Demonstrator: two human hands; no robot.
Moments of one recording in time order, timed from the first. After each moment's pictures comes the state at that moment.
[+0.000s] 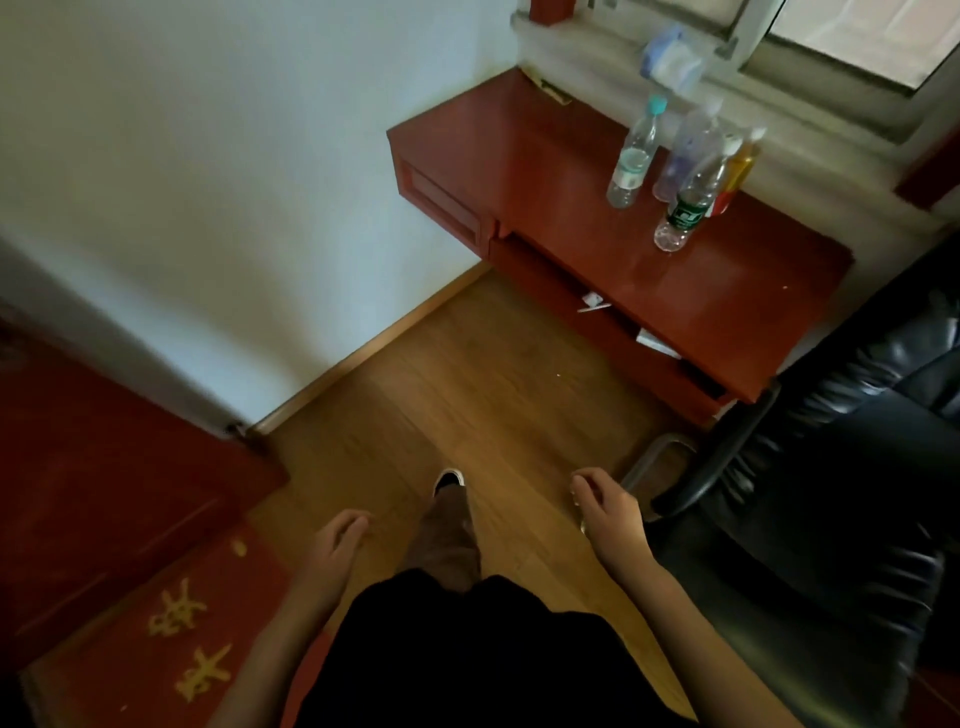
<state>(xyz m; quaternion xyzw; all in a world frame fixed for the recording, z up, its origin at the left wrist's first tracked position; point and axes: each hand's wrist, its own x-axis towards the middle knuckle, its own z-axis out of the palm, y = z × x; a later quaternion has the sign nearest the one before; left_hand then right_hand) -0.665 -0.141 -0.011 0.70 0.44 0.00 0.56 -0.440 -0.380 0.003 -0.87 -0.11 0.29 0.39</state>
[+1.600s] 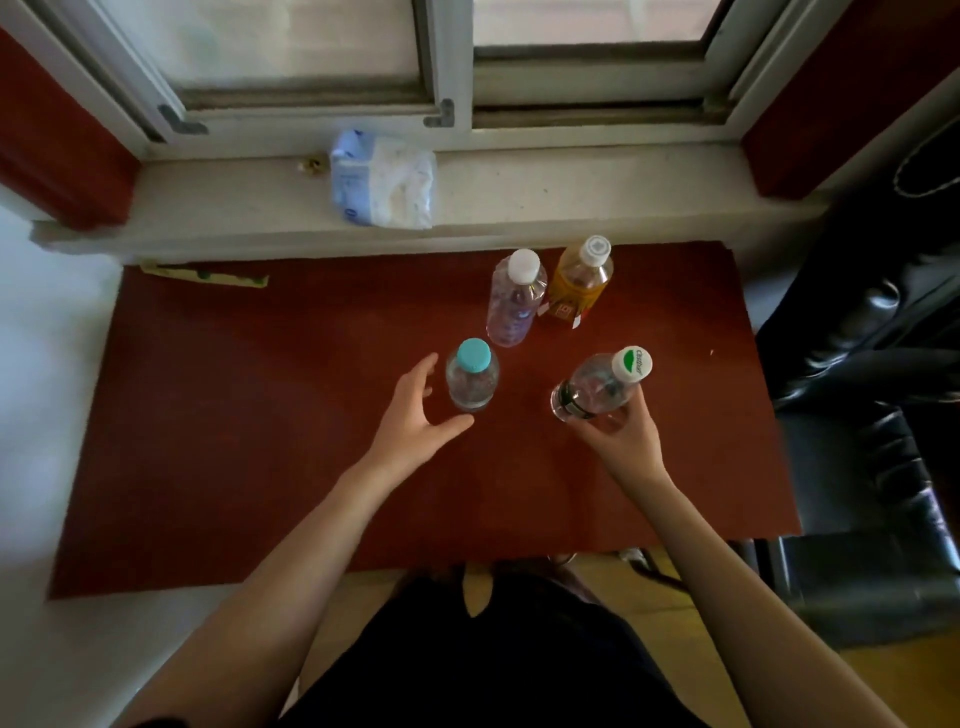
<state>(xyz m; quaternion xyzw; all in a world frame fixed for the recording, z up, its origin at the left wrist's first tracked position) 0.139 0.033 -0.016 0.84 -0.01 -0.26 0.48 0.057 -0.233 -0.019 -0.81 0.28 0.04 0.51</state>
